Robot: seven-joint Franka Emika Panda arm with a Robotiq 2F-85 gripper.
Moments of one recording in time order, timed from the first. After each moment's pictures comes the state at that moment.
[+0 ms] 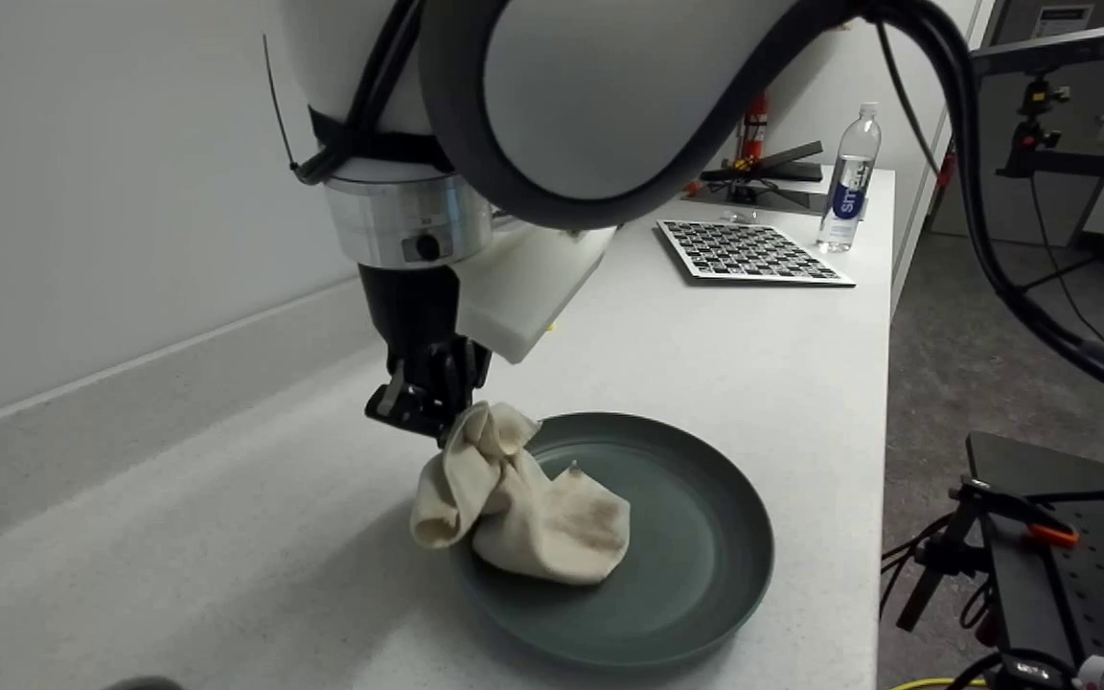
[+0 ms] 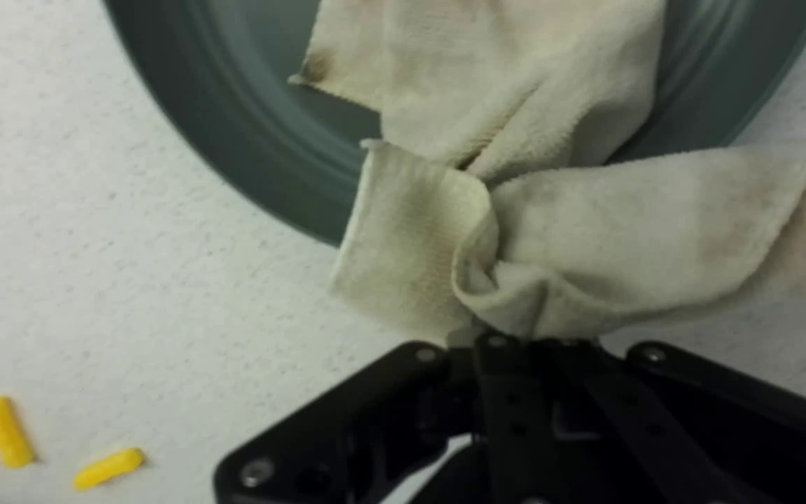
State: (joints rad) arm 0.37 0.51 0.06 -1.67 -0.26 2.20 0.44
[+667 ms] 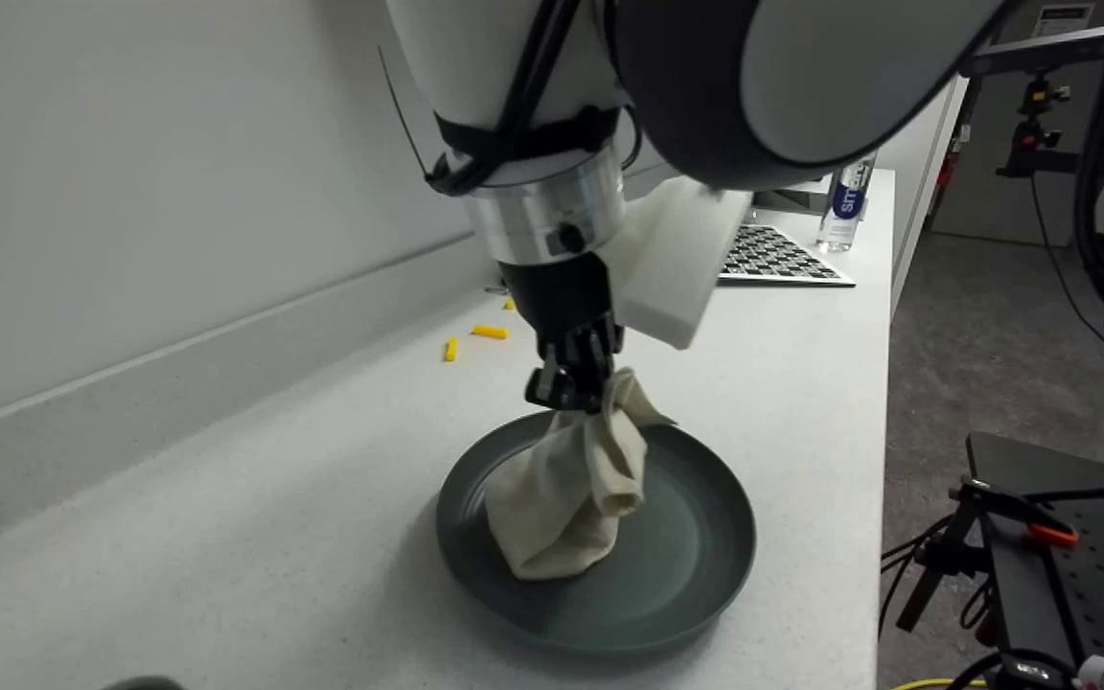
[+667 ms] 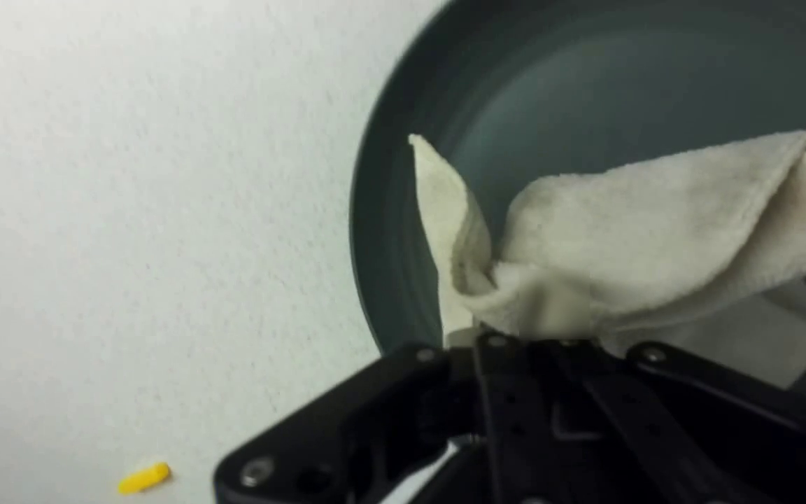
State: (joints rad) arm 0.38 0.31 0.06 -1.91 -0.39 2.00 0.60
